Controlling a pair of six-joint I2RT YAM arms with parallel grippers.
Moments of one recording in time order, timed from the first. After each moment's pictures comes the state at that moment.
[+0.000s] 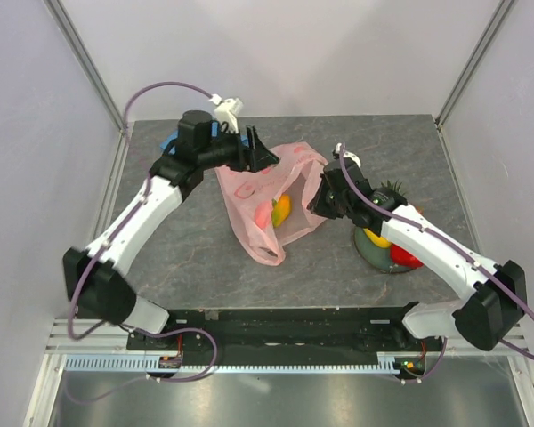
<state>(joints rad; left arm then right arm) -0.43 1.54 1.43 -0.29 0.55 -0.40 0.65 1.32 1.15 -0.57 0.13 0.78</state>
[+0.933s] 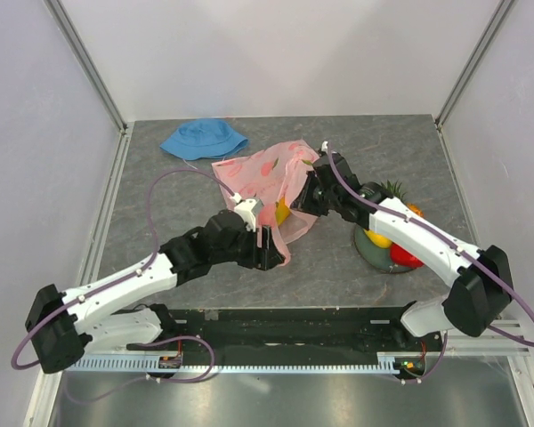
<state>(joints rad) -0.88 1.04 0.75 -0.31 0.10 -0.64 0.66 1.44 1.19 -0.47 0.00 0.84</state>
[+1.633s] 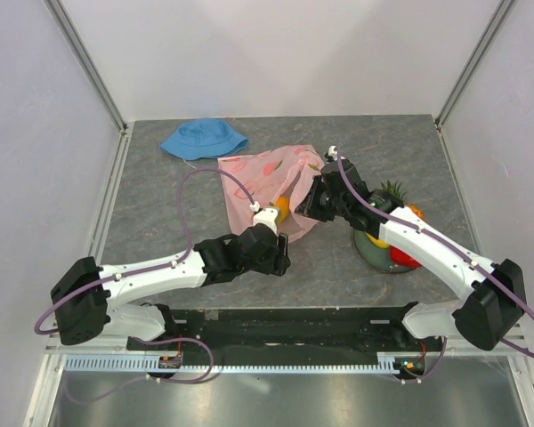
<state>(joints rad) -1.07 1.28 0.79 -0.28 -0.22 -0.70 0.66 1.33 1.12 -0.48 -0.01 0.84</state>
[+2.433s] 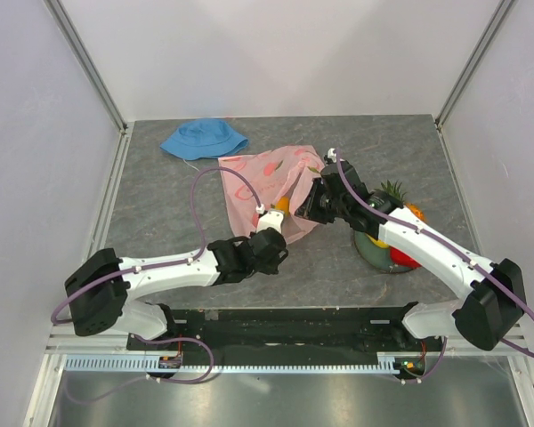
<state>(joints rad) -1.10 1.39 0.81 -0.29 -0.37 -0.65 0.66 1.33 1.10 -0.48 -0.03 0.84</state>
